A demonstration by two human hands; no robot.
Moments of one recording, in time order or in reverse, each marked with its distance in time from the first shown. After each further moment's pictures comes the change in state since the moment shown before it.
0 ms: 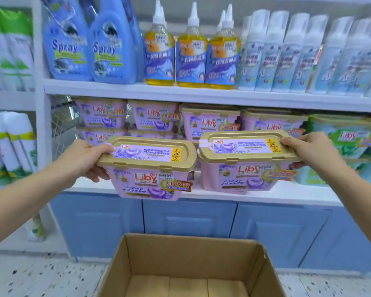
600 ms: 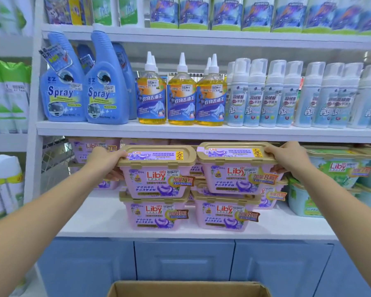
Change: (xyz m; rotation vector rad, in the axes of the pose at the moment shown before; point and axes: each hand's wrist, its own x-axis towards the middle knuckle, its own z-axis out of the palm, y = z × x) left_hand 0.070 0.069 0.027 -0.039 0.101 0.013; right_hand 0.074 -0.030 0.004 0.026 0.032 0.094
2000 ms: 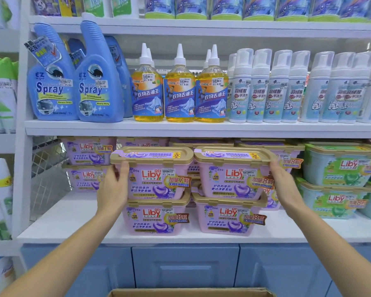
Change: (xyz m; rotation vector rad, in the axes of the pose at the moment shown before) left_hand -0.004 -0.067 0.064 -0.018 0.205 0.292; right_hand -0.032 0.057 0.055 0.392 -0.142 -0.157
